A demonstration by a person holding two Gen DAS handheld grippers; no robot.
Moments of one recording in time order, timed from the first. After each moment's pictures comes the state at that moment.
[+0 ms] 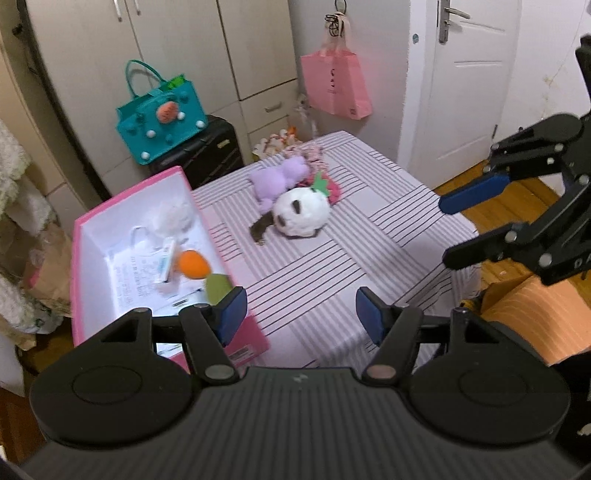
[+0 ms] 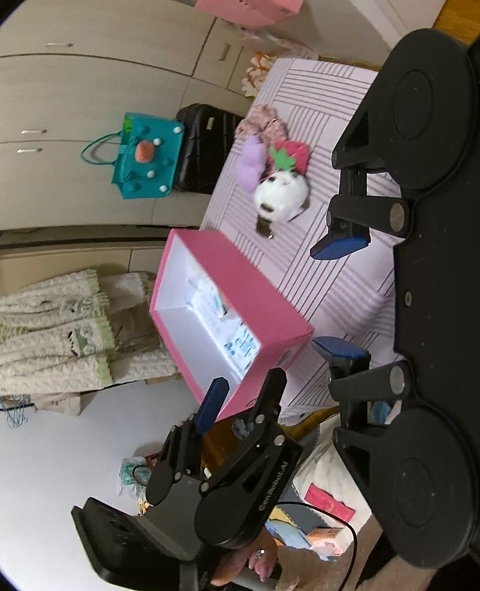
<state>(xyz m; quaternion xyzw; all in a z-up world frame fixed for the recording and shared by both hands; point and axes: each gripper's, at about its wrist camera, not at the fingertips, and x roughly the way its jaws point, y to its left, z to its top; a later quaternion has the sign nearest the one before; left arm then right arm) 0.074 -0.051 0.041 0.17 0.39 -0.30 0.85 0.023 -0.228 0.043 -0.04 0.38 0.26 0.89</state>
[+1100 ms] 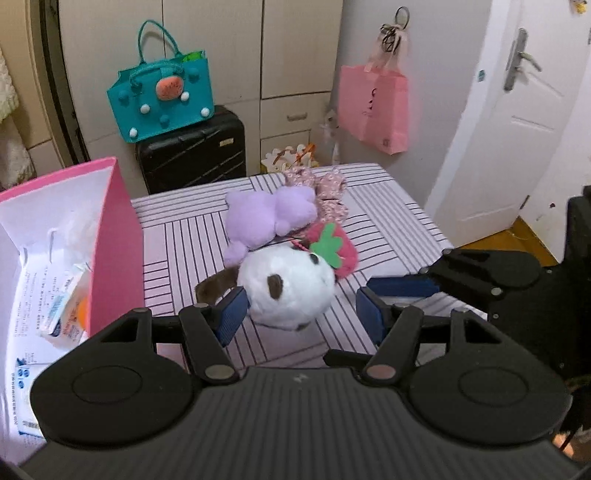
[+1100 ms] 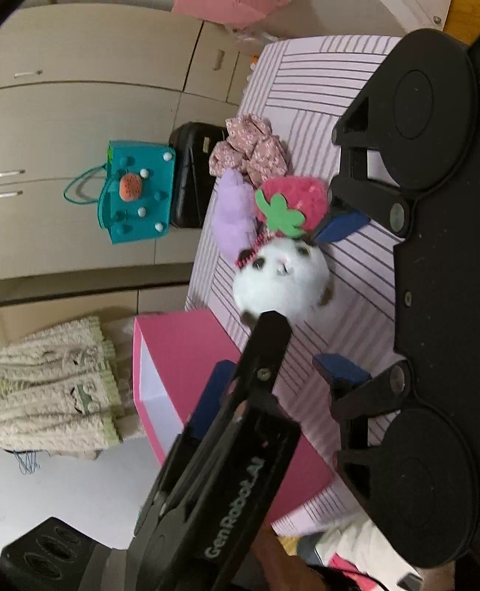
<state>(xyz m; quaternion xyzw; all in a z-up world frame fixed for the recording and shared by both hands) 0.200 -0.149 -0.057 0.06 0.39 -0.26 0.88 0.149 -0.274 -0.099 -0.02 0.33 0.23 0.92</state>
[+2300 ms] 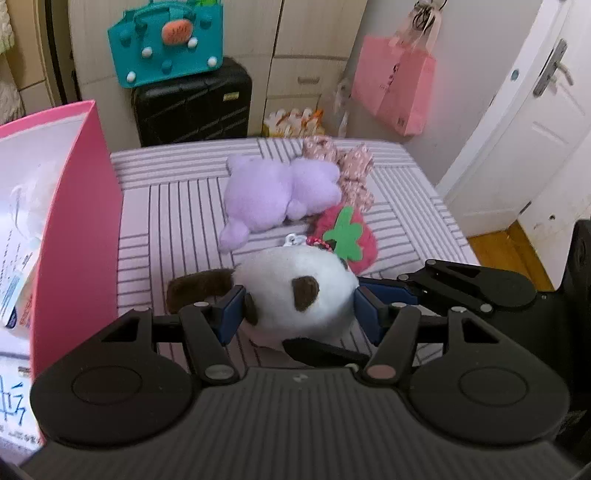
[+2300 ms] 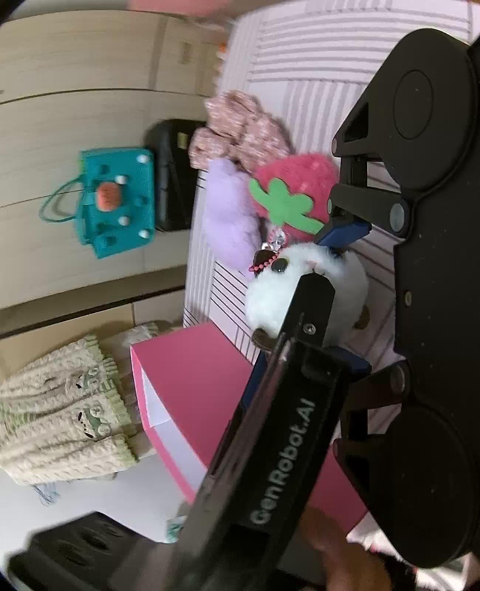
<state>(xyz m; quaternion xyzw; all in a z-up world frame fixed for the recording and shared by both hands) 0.249 -0.153 -0.086 0.01 0.47 -0.25 0.85 0.192 -0.274 -0.117 0.06 0.36 0.24 0.90</state>
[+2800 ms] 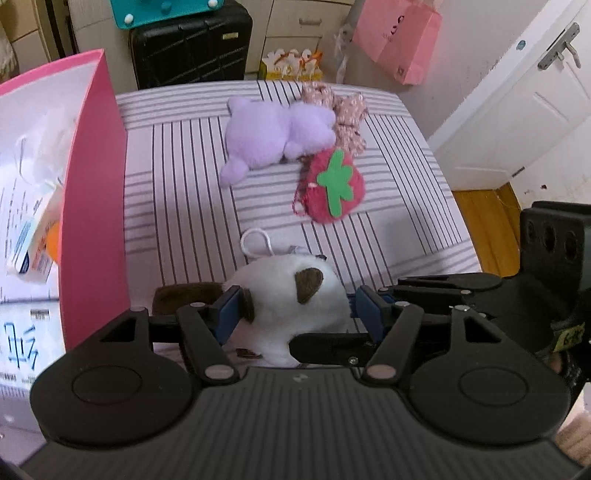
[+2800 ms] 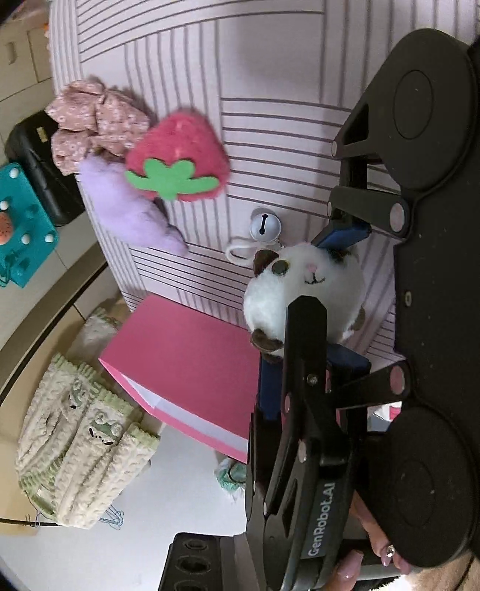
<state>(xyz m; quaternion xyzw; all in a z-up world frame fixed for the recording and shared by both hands) 0.240 -0.140 -0.073 0.01 0.57 -0.25 0.79 0.187 -0.292 -0.138 0.28 0.48 0.29 0.78</state>
